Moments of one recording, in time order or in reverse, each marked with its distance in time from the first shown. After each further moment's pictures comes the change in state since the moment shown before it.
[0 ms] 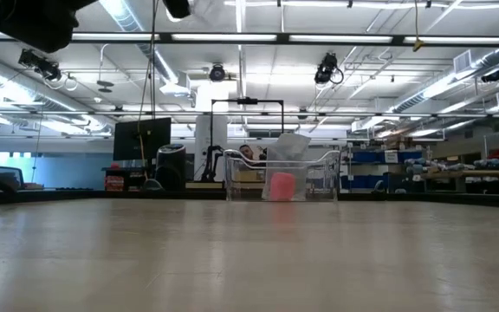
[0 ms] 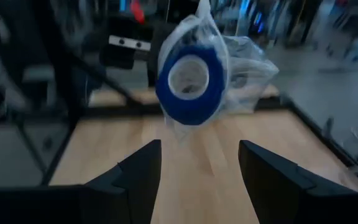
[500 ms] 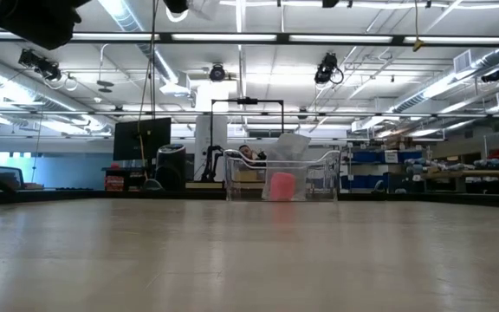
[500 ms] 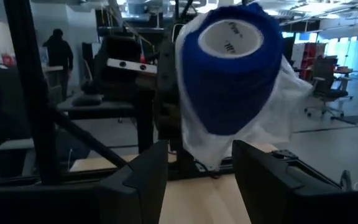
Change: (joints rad) left arm 0.017 -0.043 0.000 -0.001 0.018 0.026; right arm -0.017 0.328 -0.192 0.943 0.071 -0.192
